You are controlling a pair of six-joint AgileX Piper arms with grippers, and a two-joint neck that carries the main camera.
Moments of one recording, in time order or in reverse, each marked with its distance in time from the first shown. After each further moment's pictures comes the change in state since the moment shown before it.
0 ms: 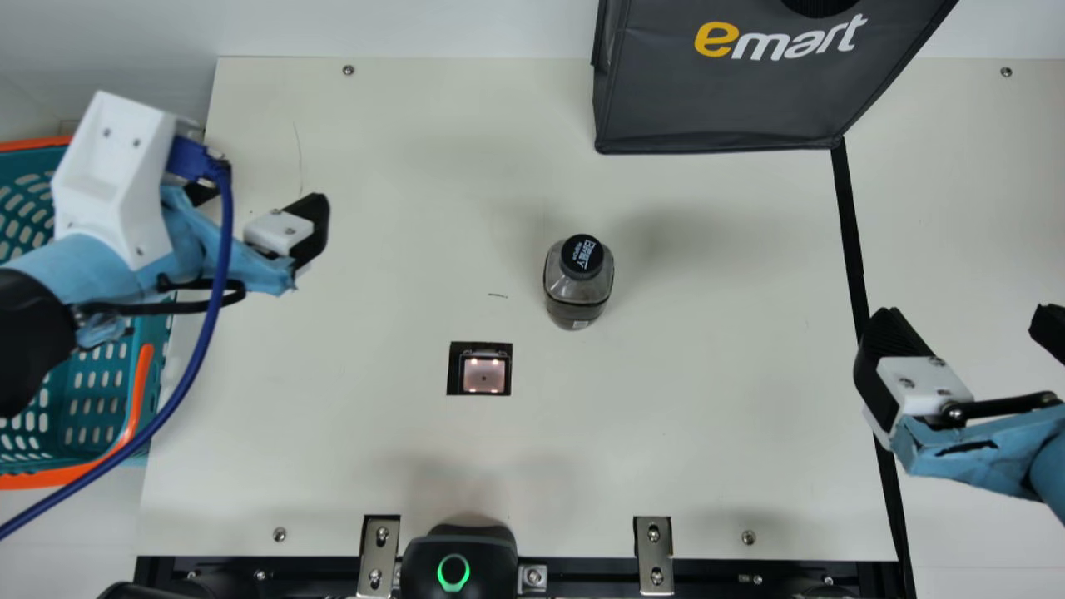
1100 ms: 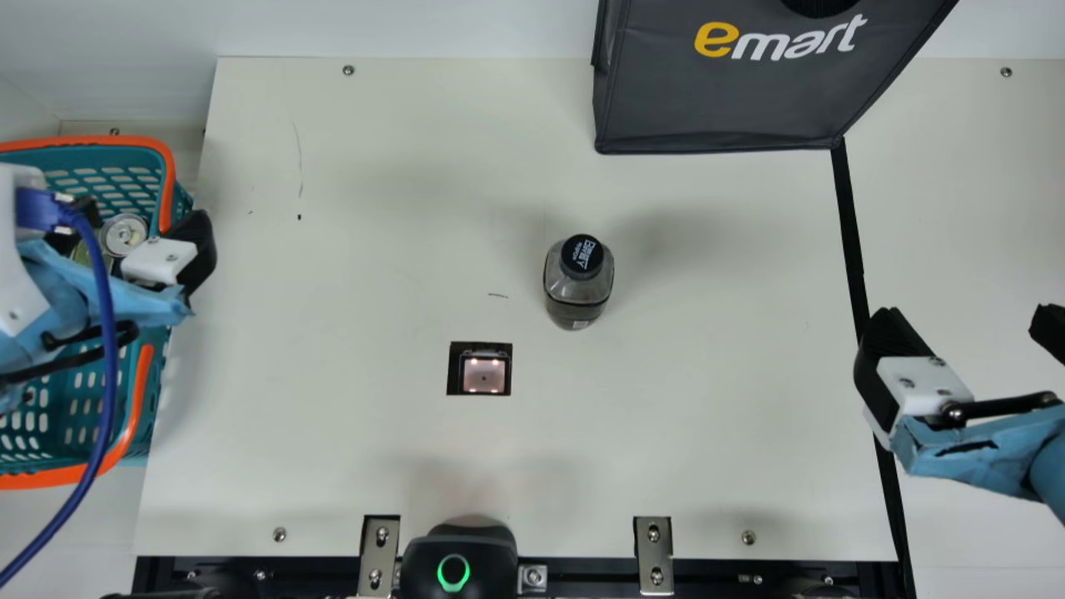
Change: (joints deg) left arm 13.4 -12.0 6.8 0.7 0.4 1.1; right arm 0.0 0.0 0.0 0.0 0.0 0.0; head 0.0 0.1
